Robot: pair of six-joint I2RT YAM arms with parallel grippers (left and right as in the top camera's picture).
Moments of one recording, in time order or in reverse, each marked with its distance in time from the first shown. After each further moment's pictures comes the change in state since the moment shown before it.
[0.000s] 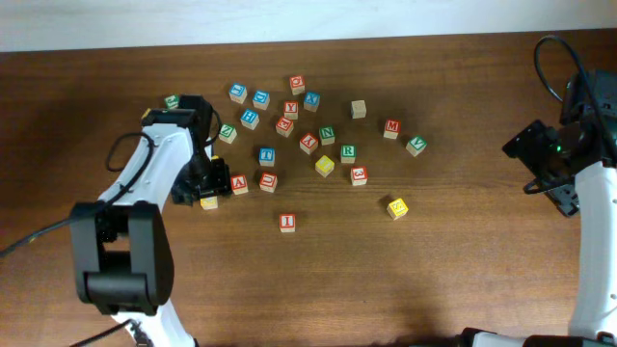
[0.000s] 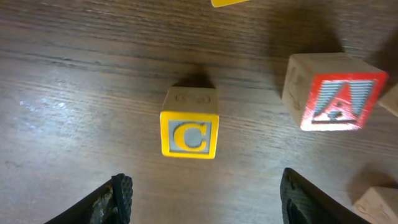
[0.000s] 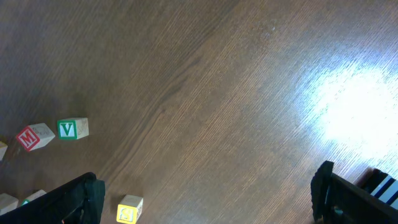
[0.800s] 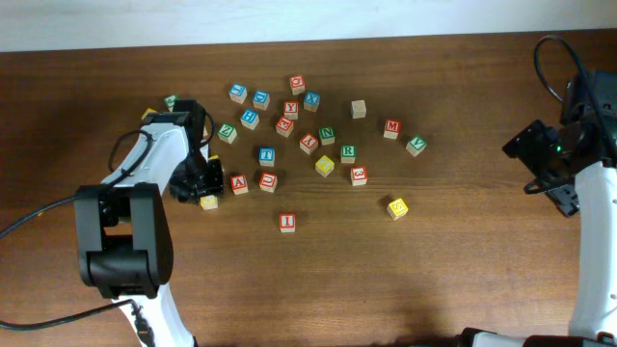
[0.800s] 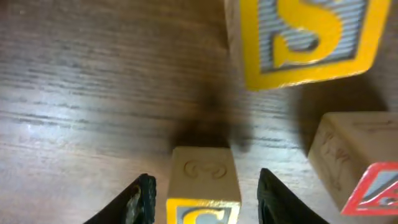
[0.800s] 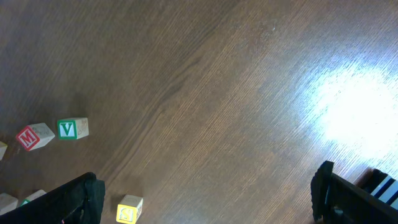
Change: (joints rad) left arm 0.051 0.095 -0.001 0.093 0.034 0.040; right arm 0.000 0.000 0.000 0.000 0.000 -0.002
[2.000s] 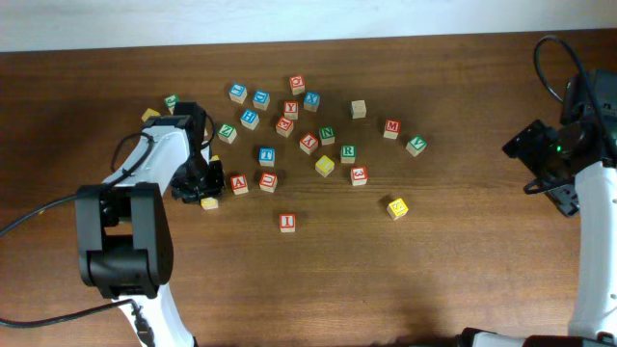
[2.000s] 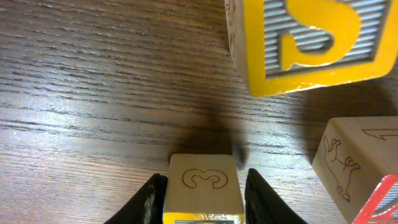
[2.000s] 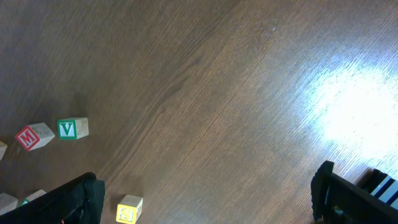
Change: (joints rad) left arm 0.000 0.000 -0.027 0.035 0.006 0.000; right arm 0.000 0.000 0.000 0.000 0.000 0.000
